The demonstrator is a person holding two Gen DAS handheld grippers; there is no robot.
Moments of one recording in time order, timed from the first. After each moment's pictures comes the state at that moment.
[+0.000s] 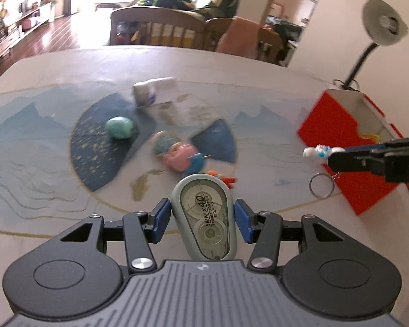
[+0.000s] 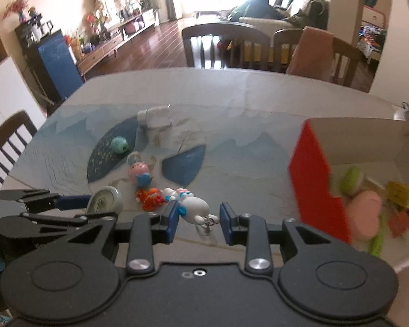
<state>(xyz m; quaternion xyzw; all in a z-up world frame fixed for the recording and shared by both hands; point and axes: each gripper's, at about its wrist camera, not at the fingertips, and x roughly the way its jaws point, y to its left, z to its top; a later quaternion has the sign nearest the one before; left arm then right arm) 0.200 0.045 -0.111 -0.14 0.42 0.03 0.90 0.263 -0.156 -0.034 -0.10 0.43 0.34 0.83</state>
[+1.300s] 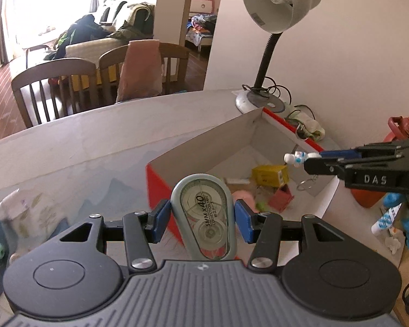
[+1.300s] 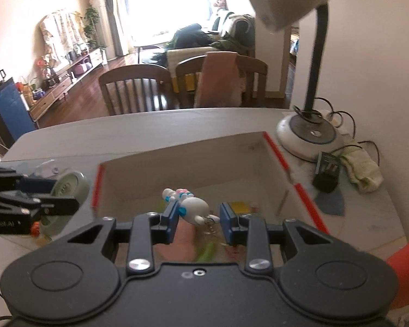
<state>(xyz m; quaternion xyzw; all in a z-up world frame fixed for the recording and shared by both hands) 0.349 -0.164 -0.023 -0.05 0.40 -0.08 0.91 0.384 -0.368 -0.011 -0.06 0.38 0.25 0.89</state>
